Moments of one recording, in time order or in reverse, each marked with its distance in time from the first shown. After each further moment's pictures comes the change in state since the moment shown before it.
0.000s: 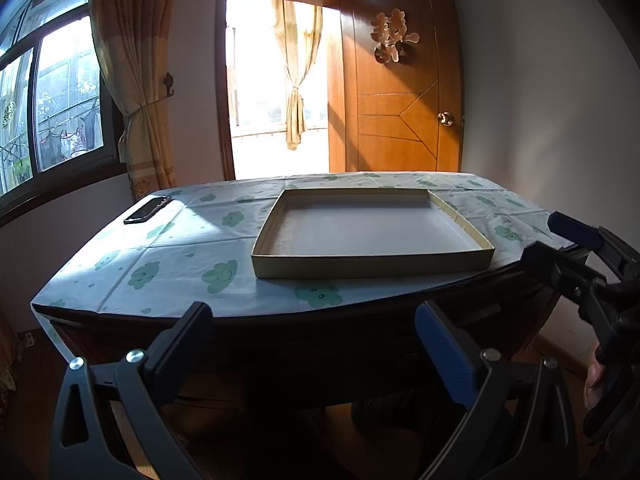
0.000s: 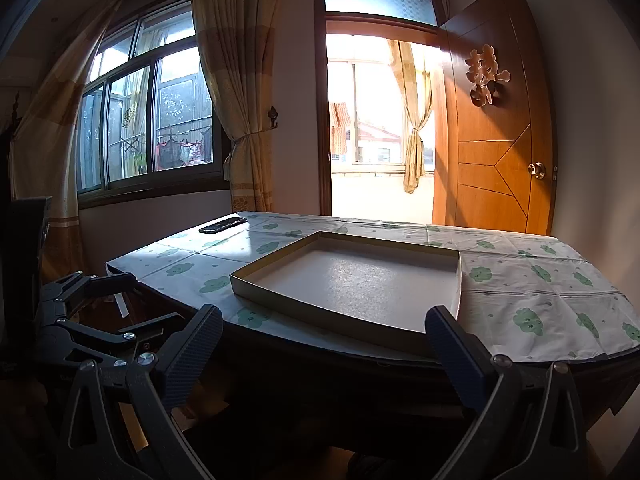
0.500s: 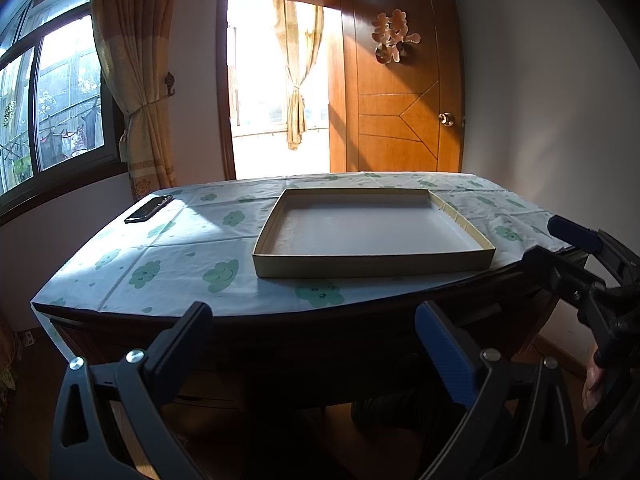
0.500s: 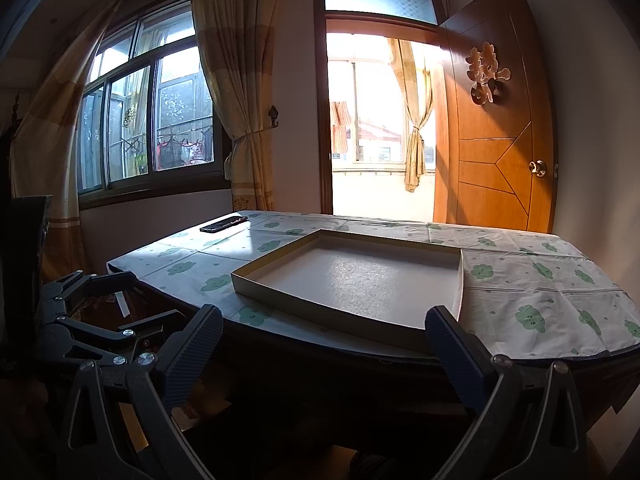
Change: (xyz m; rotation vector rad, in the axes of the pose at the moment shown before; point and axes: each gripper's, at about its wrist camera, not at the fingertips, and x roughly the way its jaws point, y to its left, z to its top) left arm 0.000 0.000 0.000 0.000 -0.001 -0.001; right arm 0.001 0.000 -0.002 0.003 0.003 0.004
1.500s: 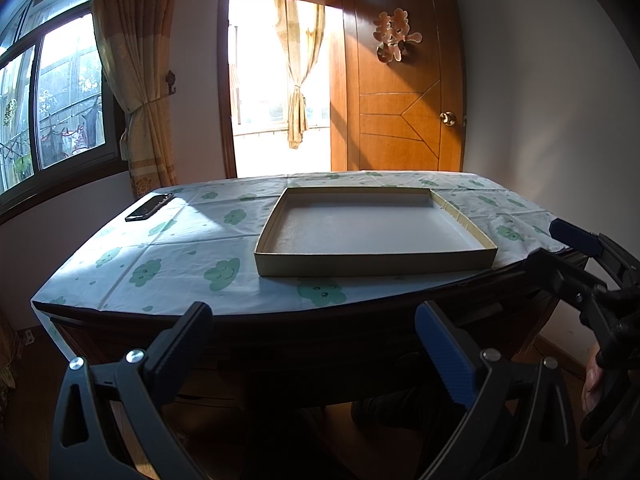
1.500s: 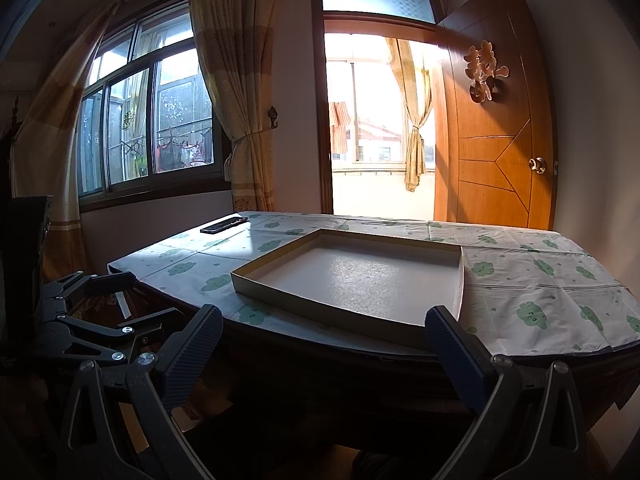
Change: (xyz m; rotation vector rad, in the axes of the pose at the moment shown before) left arm 0.000 0.001 -0.002 -0.003 0.002 0.000; right arm 0.003 0.000 -0.004 0.013 -0.002 0.004
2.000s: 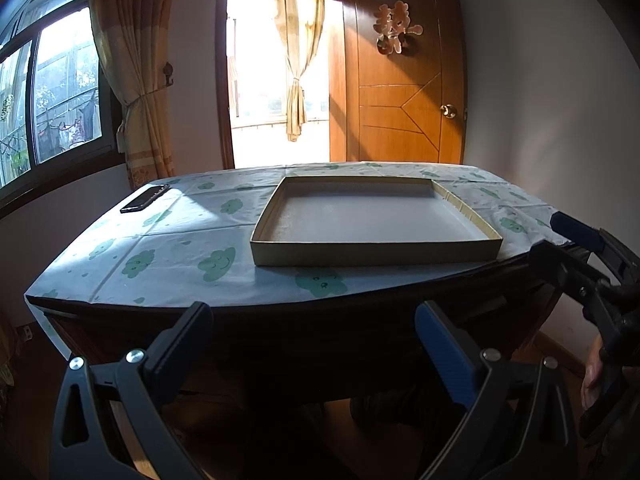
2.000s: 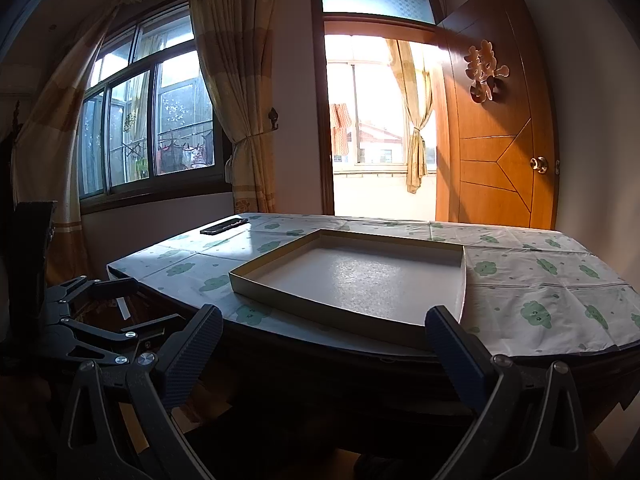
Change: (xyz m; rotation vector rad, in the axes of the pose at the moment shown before) left arm 0.014 0.001 -0.008 -0.005 0.032 -0.005; right arm 0.004 -0.005 -0.003 0.003 -0.011 0.008
